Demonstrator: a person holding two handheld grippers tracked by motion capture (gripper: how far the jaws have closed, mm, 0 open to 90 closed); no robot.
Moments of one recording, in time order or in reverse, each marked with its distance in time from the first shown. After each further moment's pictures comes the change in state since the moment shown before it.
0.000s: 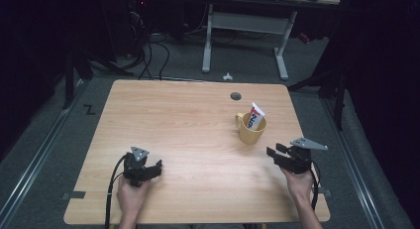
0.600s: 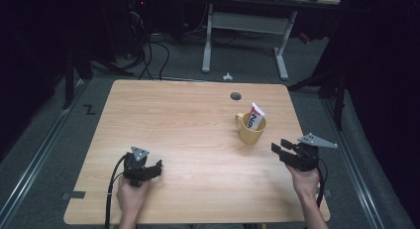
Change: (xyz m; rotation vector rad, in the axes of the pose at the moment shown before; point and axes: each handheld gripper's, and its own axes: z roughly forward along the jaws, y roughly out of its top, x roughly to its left) left arm 0.000 0.000 0.000 0.000 0.000 0.000; right arm -0.004 0.015 -0.020 -0.054 0.012 0.004
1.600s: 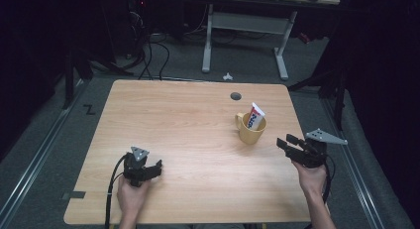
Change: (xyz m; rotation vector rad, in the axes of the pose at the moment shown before) left arm 0.000 0.000 0.000 0.000 0.000 0.000; right arm -0.006 0.018 -0.017 -0.039 -0.001 -0.006
